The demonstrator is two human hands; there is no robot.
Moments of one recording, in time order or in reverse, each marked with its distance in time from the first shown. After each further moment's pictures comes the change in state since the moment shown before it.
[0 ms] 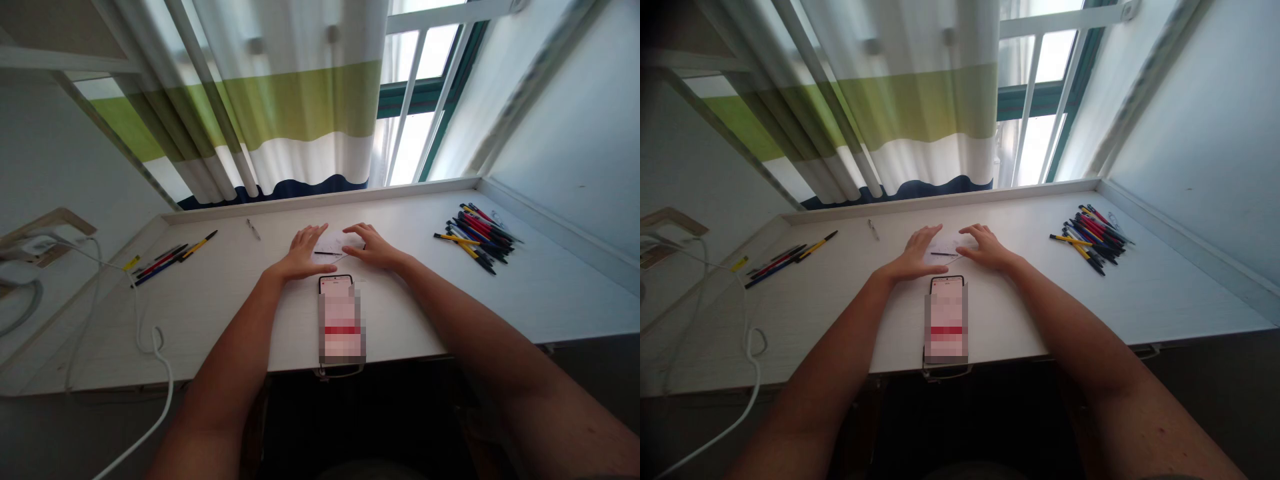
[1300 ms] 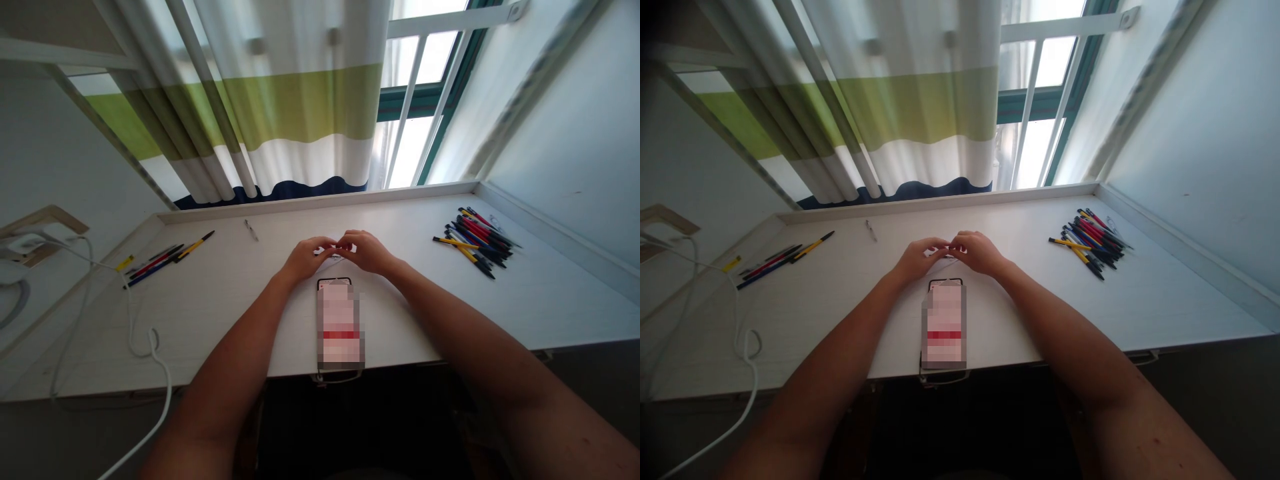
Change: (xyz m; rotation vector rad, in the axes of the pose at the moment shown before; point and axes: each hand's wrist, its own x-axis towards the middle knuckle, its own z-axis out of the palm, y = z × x) left_hand 0.012 0.003 0.019 -0.155 0.160 0.114; right_hand 0.007 -0.025 0.007 -0.073 0.004 -0.170
